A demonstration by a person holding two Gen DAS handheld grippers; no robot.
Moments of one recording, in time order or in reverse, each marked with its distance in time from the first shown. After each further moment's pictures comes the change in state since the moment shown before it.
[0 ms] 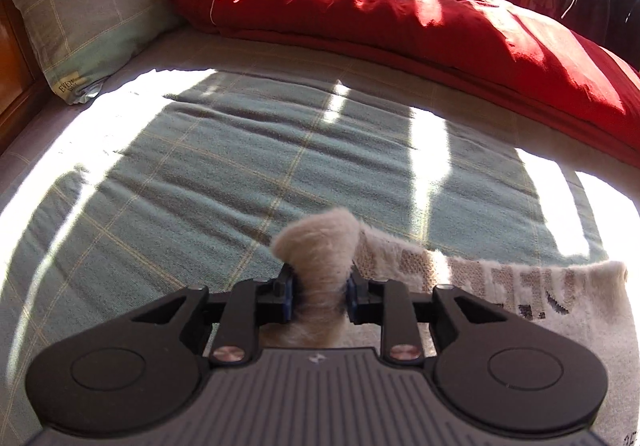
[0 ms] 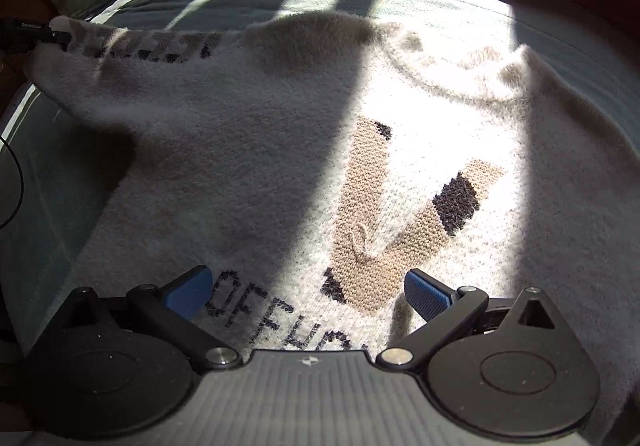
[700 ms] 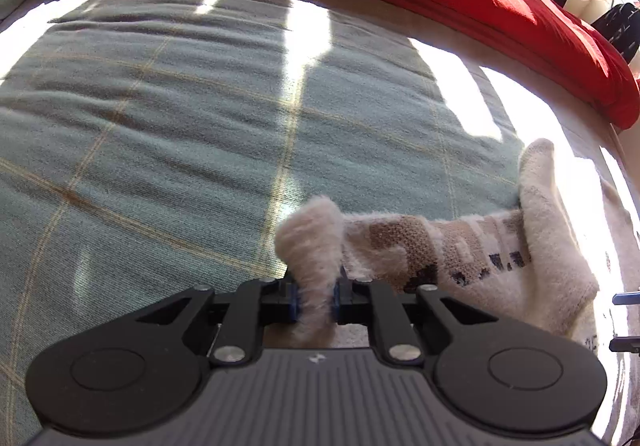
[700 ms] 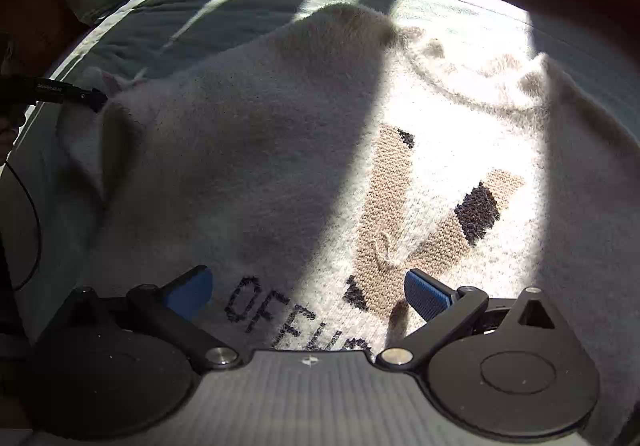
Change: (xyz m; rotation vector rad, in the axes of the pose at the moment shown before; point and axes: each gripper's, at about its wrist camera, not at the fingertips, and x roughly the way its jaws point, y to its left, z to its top) left arm 0.009 -0.043 -0.068 0.081 0.149 -0.294; right arm -0.001 0.007 0.003 -0.014 -0.002 0.035
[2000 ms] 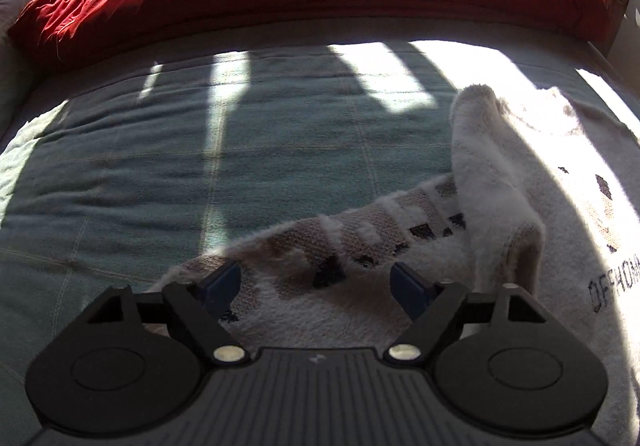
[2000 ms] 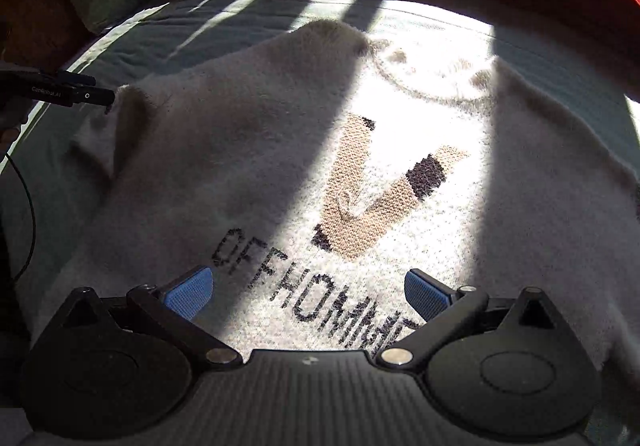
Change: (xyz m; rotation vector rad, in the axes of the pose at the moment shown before) left arm -0.013 -0.096 -0.021 0.340 -0.041 0.128; right arm -0.039 -0.009 -0.043 -0.041 -0.083 -0.023
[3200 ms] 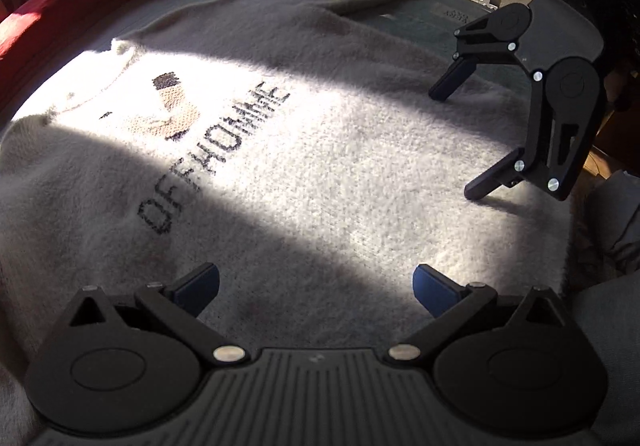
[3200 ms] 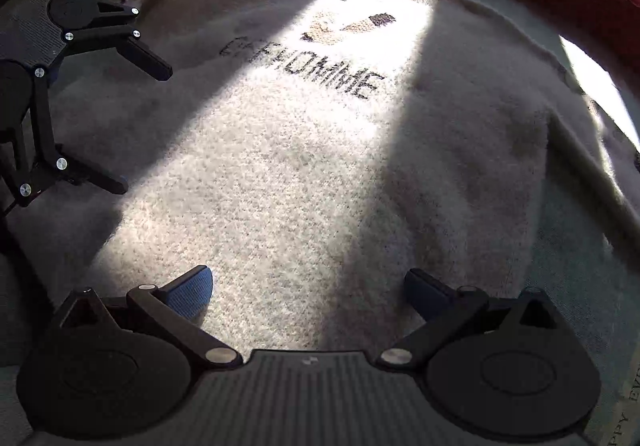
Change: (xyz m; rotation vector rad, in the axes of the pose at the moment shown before) left arm -0.042 -0.280 -0.125 0.748 -0.014 -0.508; right arm -0.040 0.011 -0.175 -0.059 0.043 -0.157
